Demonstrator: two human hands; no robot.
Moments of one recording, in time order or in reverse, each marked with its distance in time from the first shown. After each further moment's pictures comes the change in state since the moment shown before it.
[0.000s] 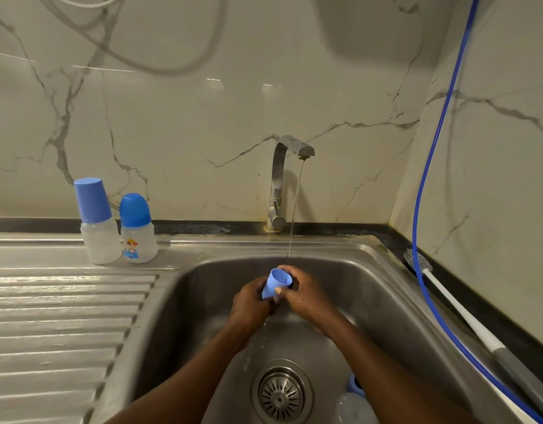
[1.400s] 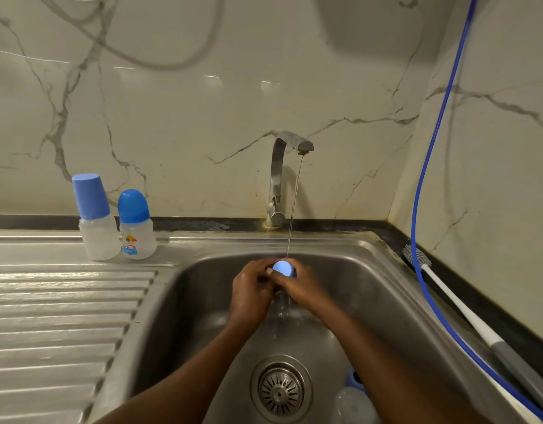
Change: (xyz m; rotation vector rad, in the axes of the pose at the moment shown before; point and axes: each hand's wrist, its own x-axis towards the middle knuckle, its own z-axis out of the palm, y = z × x) left_hand -0.005 0.017 0.002 0.168 0.248 0.332; right_hand 0.007 -0.008 -0.001 0.024 -0.025 0.091
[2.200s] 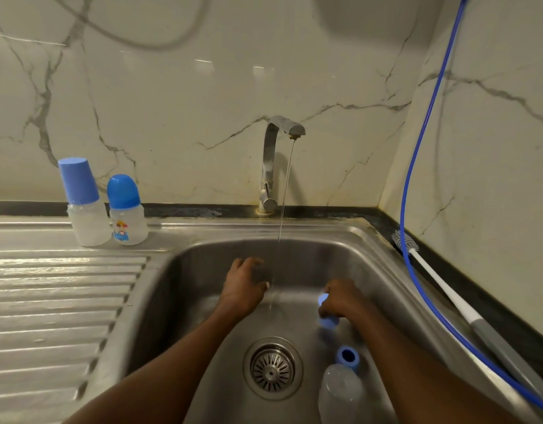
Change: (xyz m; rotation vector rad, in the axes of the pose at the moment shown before) left_hand 0.001 -0.025 -0.003 0.276 -0.248 -0.151; right_hand -0.021 0.053 -0.062 -0.818 -0.081 0.386
